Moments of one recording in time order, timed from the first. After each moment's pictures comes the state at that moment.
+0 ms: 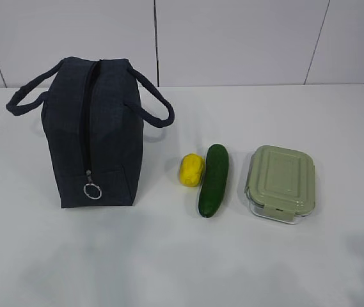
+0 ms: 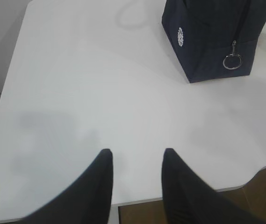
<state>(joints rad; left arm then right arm) -0.03 0.01 -0.51 -0.04 1.11 0.06 0.03 -0.02 -0.49 -0.04 1.15 -0.02</state>
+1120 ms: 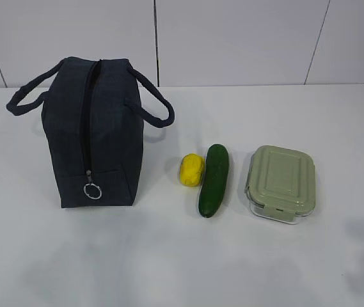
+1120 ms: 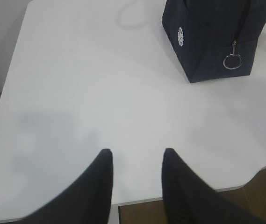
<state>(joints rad) -0.03 0.01 -0.51 -0.04 1.11 0.06 0.03 0.06 -0.52 -0.08 1.14 0.07</state>
